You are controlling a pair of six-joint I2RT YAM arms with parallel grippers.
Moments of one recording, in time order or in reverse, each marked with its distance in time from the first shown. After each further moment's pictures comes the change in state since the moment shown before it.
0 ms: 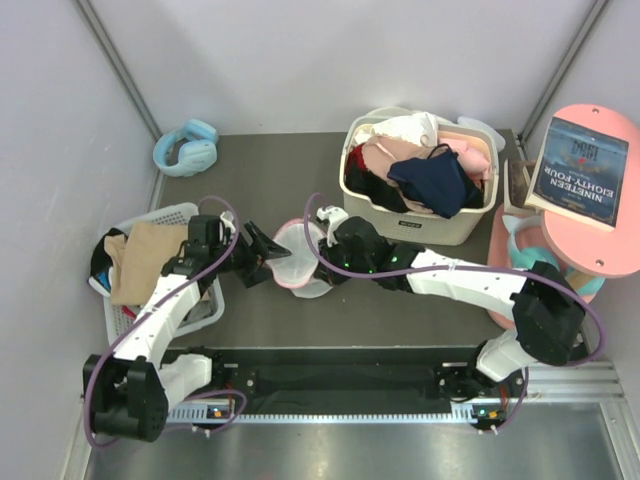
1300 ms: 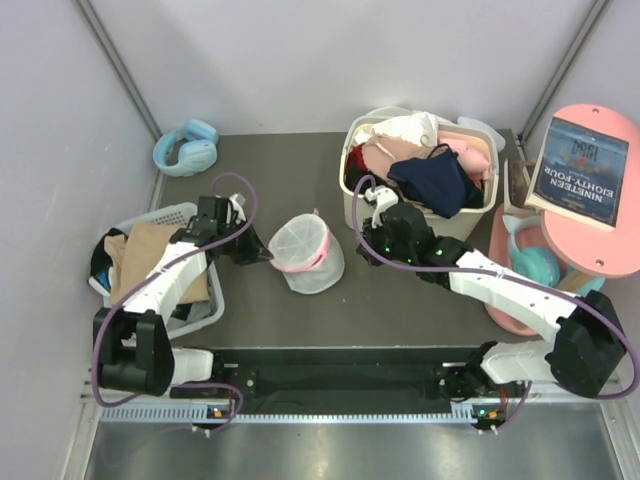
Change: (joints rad) left arm -0.014 0.233 0.175 -0.097 -0.163 0.406; right arm -0.200 -0.231 -0.108 -0.083 0.072 -0.108
